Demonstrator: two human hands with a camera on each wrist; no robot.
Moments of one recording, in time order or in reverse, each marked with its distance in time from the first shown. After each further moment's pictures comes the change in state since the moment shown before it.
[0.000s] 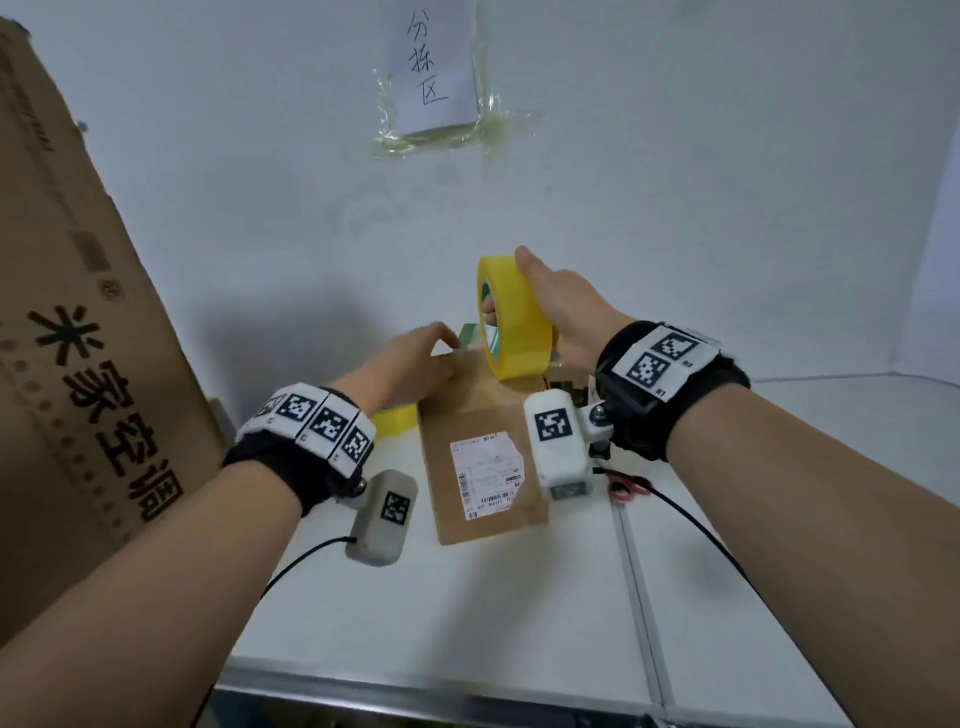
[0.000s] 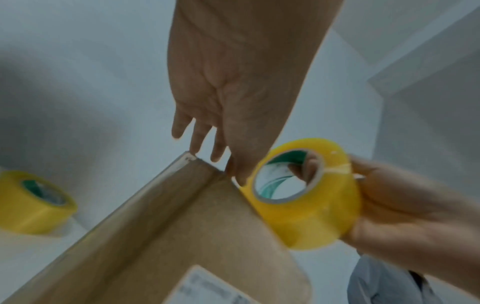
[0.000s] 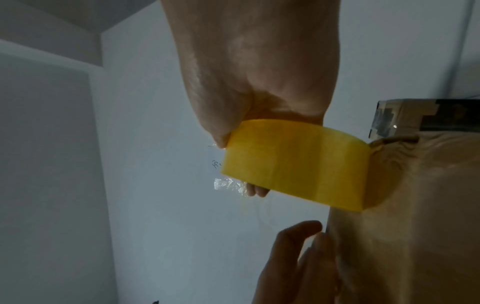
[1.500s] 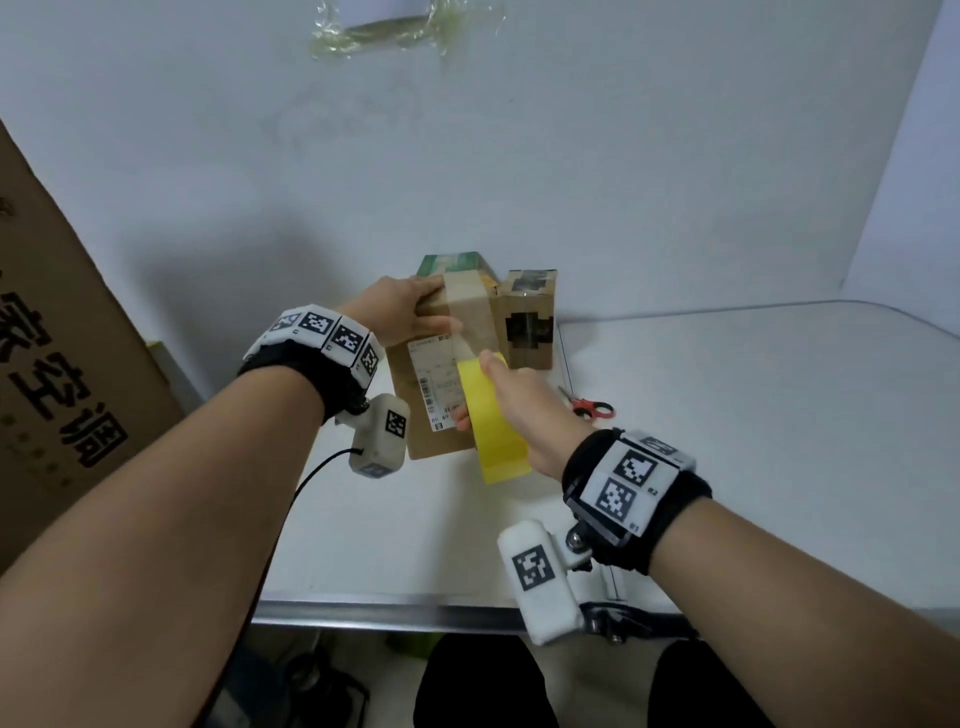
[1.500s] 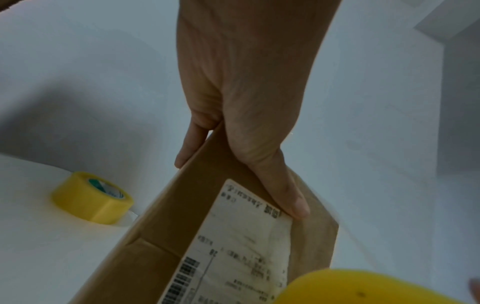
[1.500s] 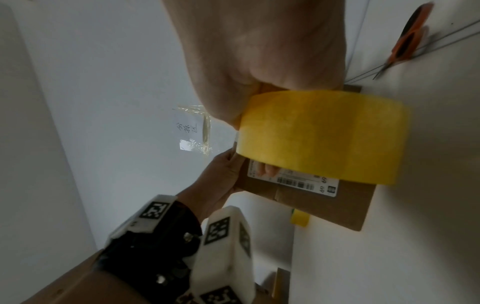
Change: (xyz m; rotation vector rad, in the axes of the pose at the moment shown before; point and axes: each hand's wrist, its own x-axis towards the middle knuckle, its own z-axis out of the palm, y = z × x) left_hand 0.024 0.004 0.037 0.207 -0.150 0.071; right_hand -0.054 0.149 0.005 -0.153 0.102 0.369
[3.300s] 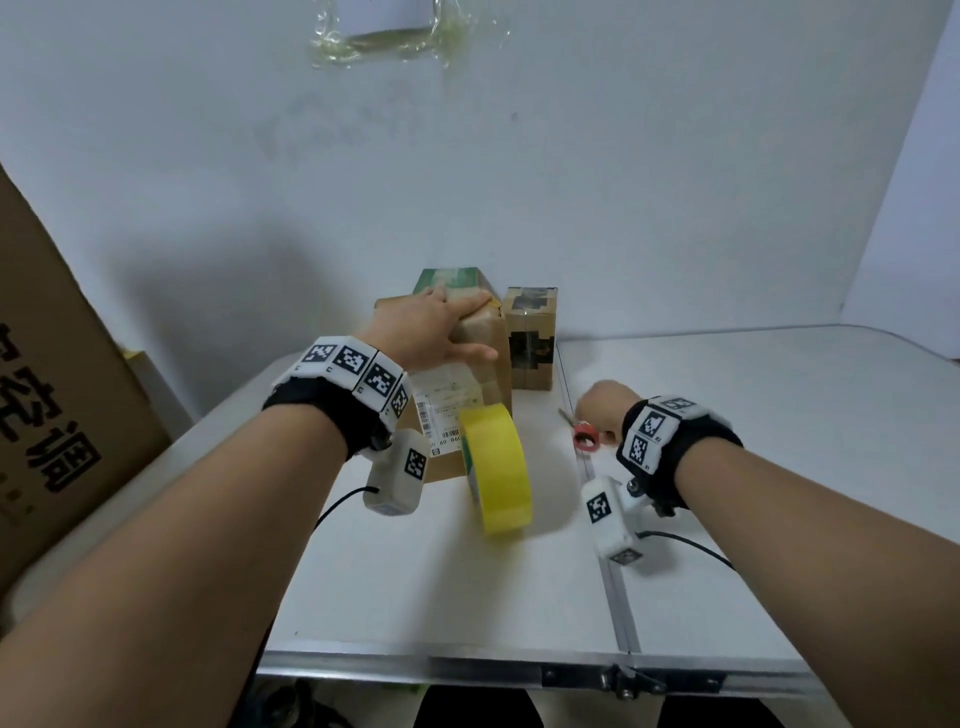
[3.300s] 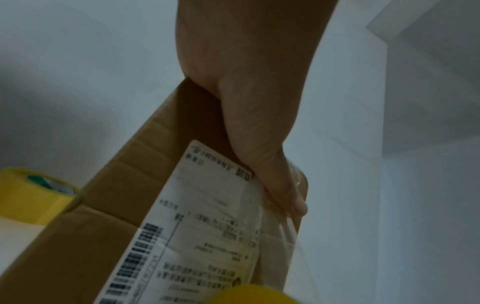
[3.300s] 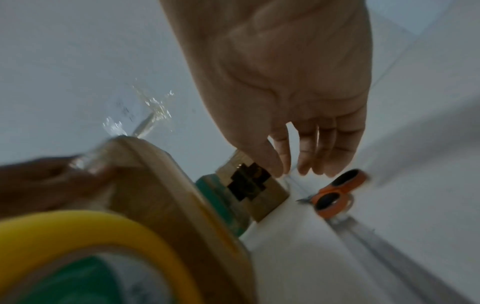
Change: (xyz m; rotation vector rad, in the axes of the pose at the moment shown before) left_hand 0.012 0.024 0.004 0.191 0.006 0.099; right_hand 0.079 -0.001 -0.092 -0.934 0.084 0.207
